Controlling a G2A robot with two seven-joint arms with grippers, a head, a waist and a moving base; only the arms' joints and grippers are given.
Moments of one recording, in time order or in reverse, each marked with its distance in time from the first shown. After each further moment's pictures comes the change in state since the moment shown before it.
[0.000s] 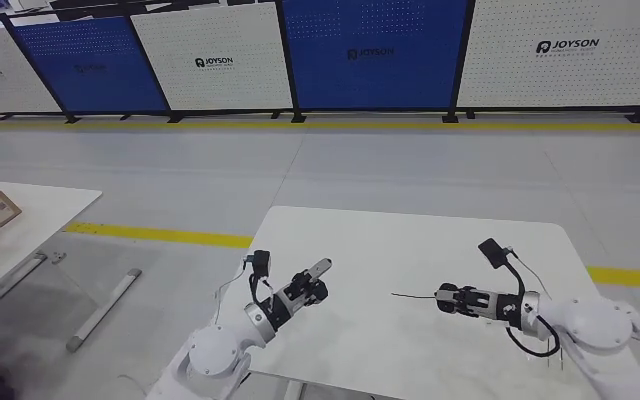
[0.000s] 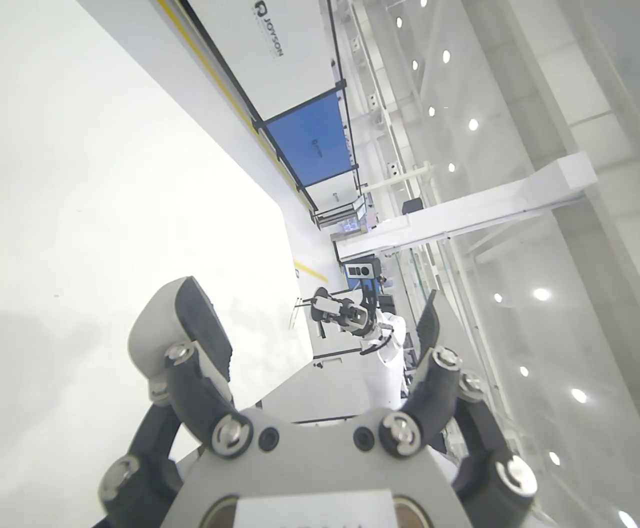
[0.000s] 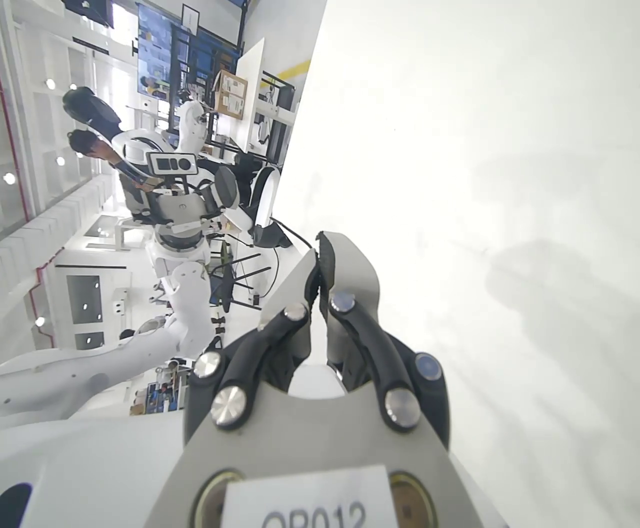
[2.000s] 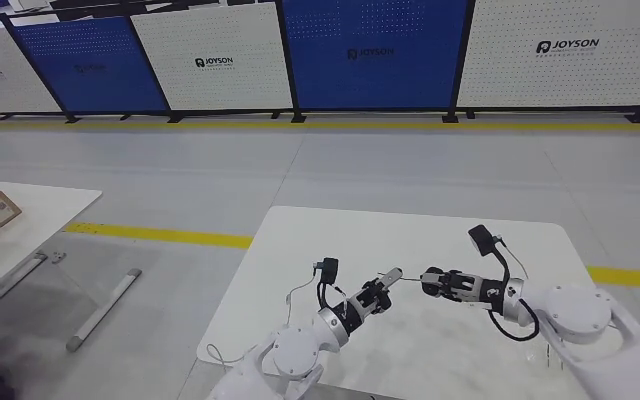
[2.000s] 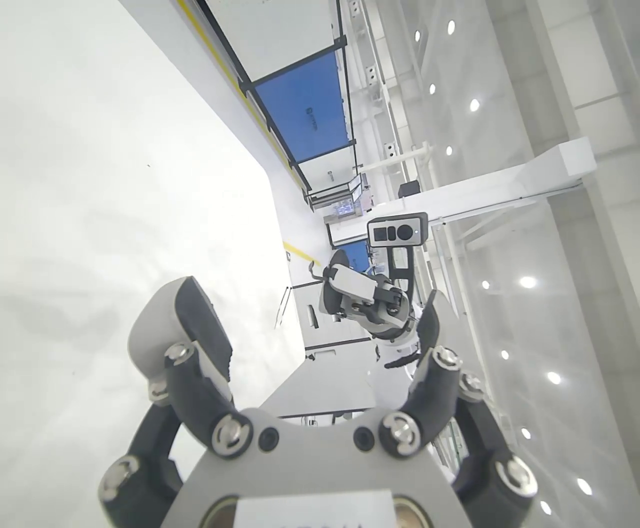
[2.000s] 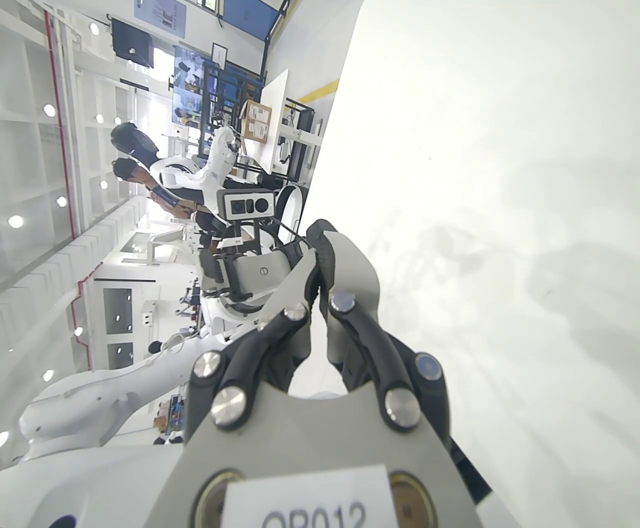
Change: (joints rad) left arm -0.300 -0.079 0.445 0.225 0.023 0.058 0.297; right arm 0.064 -0.056 -0.069 0.005 0.069 0.072 -0.111
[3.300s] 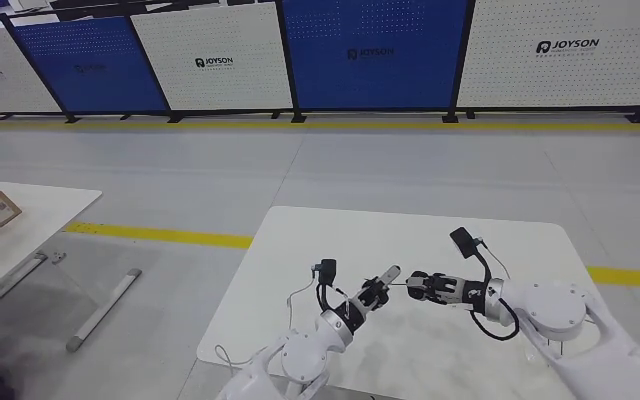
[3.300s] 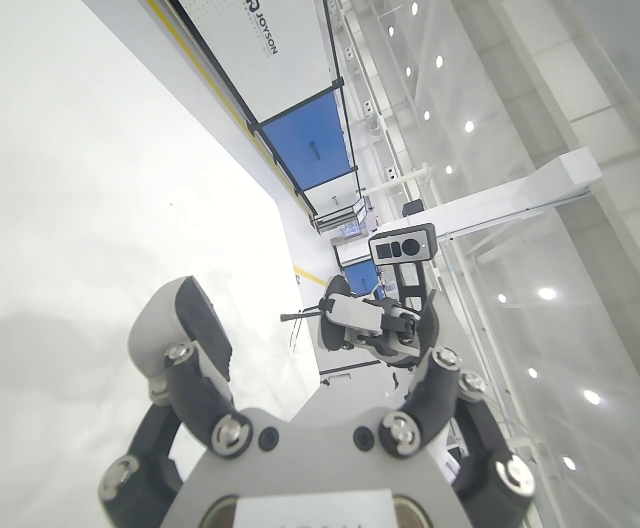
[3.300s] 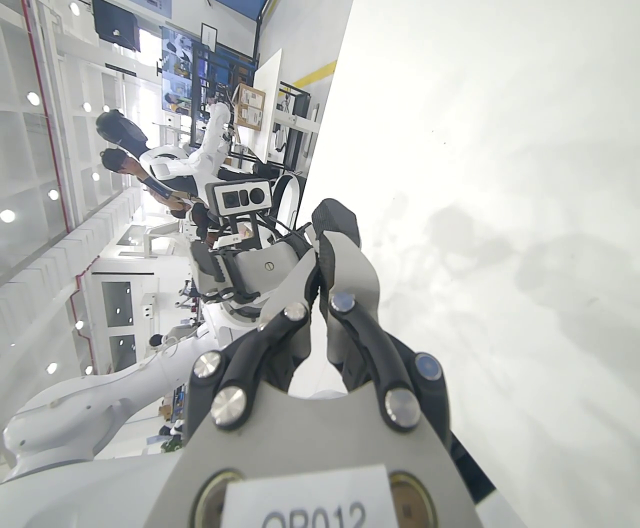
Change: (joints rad) left arm -0.011 -0.020 0.037 0.050 0.057 -0.041 0.126; right arm 0.049 -0.037 -0.073 0.017 -0.009 0.033 -0.004
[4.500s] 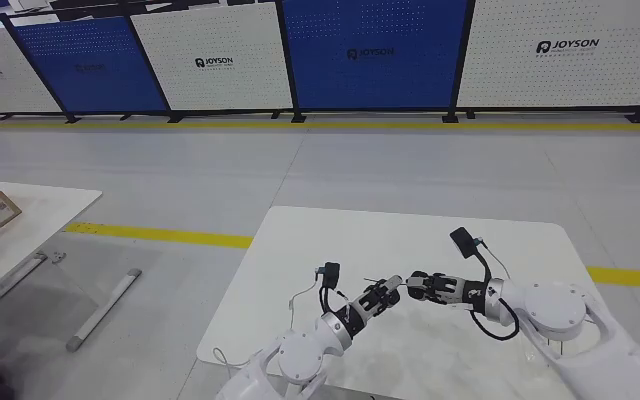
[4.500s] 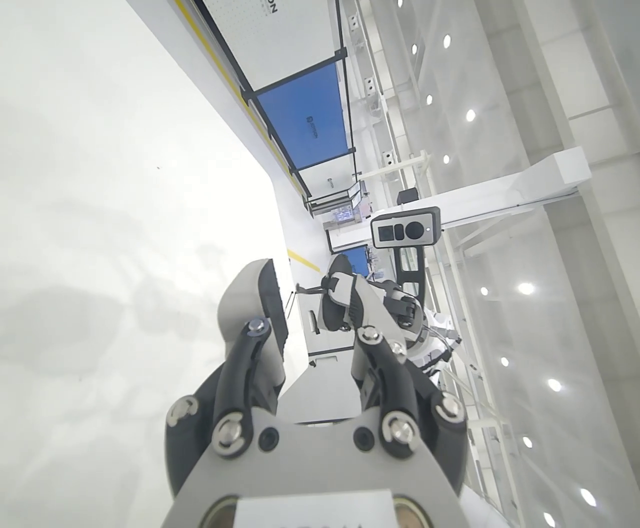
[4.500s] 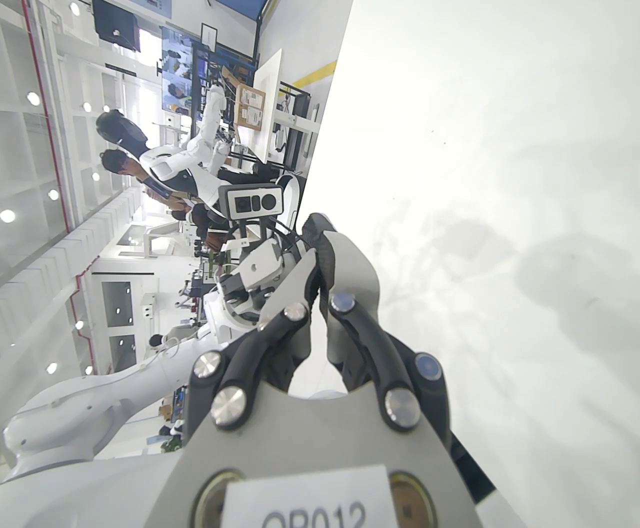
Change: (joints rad) left arm 0.014 -0.004 -0.017 0.000 -0.037 -0.001 -0.090; right arm 0.000 0.000 0.000 0.000 0.000 0.000 0.000
